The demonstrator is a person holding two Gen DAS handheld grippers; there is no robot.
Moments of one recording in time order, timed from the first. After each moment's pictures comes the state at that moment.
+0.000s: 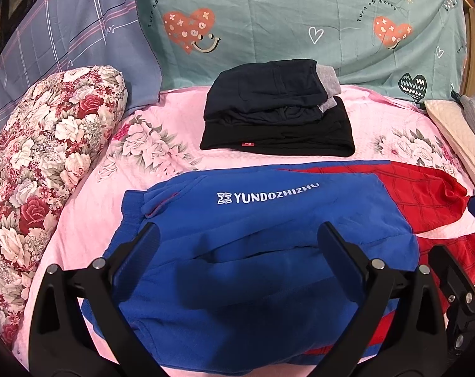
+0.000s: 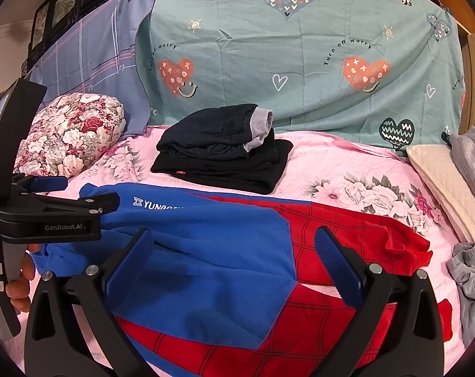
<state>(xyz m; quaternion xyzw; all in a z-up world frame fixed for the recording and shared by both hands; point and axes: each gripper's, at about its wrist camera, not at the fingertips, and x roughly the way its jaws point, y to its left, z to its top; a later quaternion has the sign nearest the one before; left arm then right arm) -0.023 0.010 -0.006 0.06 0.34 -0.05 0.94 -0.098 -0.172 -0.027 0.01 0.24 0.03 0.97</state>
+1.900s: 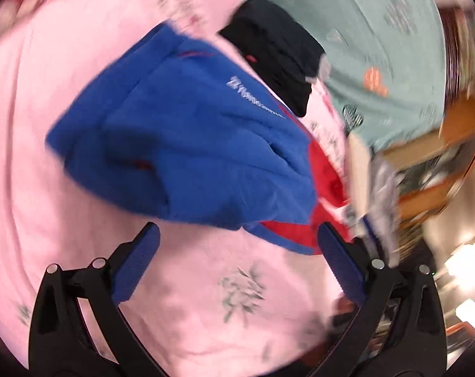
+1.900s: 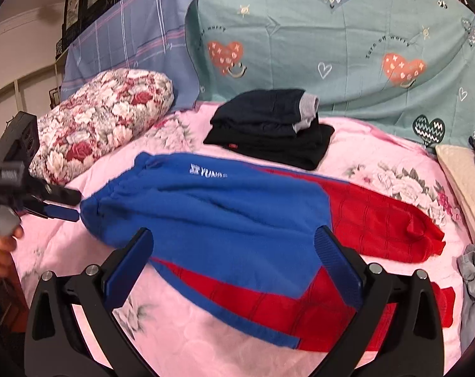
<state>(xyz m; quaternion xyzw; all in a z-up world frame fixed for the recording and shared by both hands) -0.075 0.194 -0.062 -0.33 0.51 -0.23 0.76 -0.143 -0.148 -0.018 -0.01 0.29 0.12 0.95</state>
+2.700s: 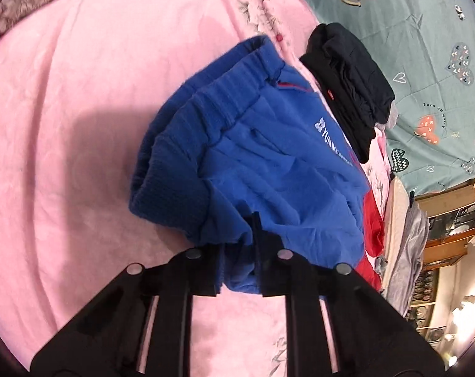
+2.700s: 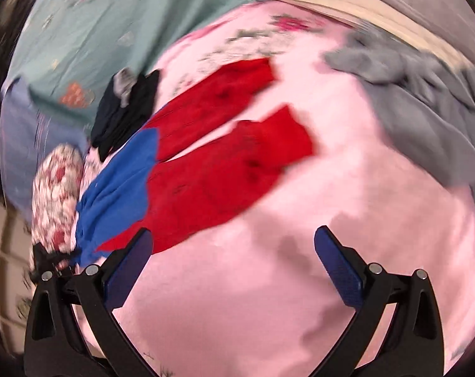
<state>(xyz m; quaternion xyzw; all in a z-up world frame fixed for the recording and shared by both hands) -0.023 0.226 -0.105 -0.33 0.52 -0.12 0.78 -0.233 -0.400 -0.083 0.36 0.42 -0.04 0.84</state>
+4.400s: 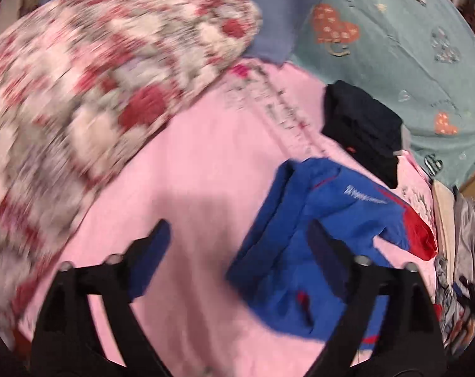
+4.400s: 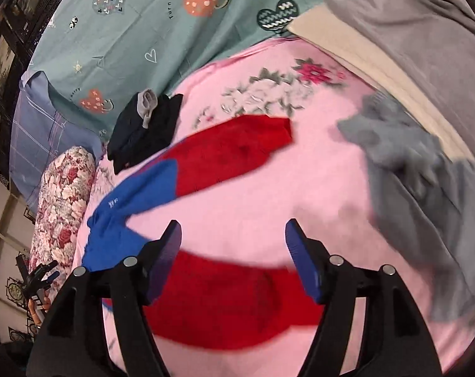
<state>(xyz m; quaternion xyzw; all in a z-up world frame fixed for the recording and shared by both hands) -0.055 0.292 -0.004 -0.16 0.42 -0.03 0.89 -0.197 -0.417 -0.024 0.29 0.39 0.00 0.87</state>
